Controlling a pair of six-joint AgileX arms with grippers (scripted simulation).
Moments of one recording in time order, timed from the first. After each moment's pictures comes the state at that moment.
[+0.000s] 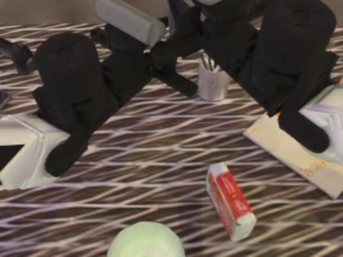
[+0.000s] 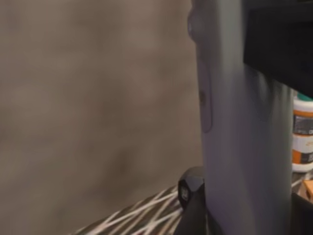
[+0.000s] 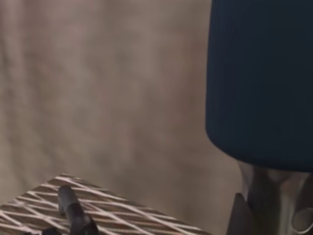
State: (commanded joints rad) left arm -0.63 1.57 0.75 0.86 0.15 0.01; right arm 0.73 1.62 0.99 0.64 0.12 0.03
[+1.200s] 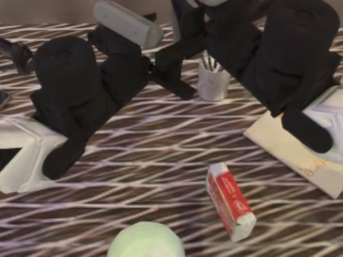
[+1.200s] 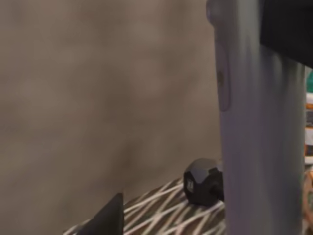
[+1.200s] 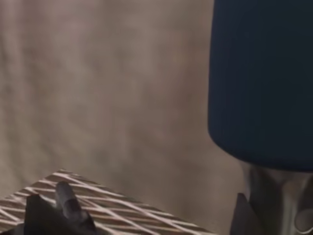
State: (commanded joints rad) left arm -0.59 1.56 0.73 0.86 0.12 0.03; right arm 0.72 1.60 0.99 0.64 0.12 0.01
